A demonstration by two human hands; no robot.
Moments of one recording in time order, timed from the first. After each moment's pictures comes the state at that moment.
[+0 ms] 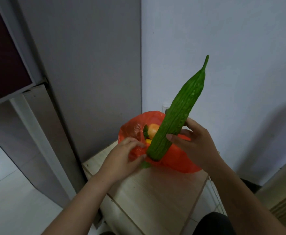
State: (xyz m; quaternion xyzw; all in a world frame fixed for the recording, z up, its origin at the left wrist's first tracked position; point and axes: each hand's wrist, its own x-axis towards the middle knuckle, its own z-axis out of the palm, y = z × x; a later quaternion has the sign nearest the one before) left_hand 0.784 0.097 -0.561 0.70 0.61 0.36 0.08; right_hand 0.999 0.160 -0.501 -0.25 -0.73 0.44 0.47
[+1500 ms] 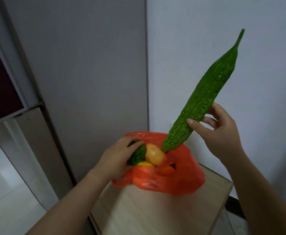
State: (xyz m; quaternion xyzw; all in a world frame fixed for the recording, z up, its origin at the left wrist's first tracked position) left_hand 0.750 0.169 -0.540 0.75 0.63 0.15 -0.14; right_hand 1.016 0.240 -0.452 -0.26 -0.68 0.38 0.58
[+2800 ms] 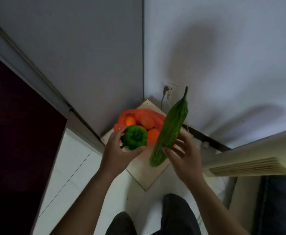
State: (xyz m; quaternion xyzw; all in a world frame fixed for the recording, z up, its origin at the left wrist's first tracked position) left_hand 0.844 0.039 -0.314 0.41 0.72 0.45 0.33; right_hand 1.036 0.103 -0.311 -0.45 -0.60 0.54 0.38
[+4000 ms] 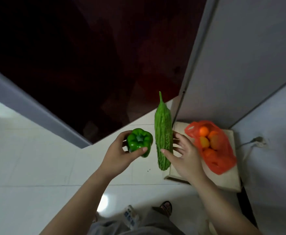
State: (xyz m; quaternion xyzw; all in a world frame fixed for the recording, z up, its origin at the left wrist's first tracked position) left_hand 0.960 -0.174 -0.155 -0.02 0.81 0.56 0.16; right_hand 0.997 0.025 -0.199 -0.07 -0.78 0.63 0.05
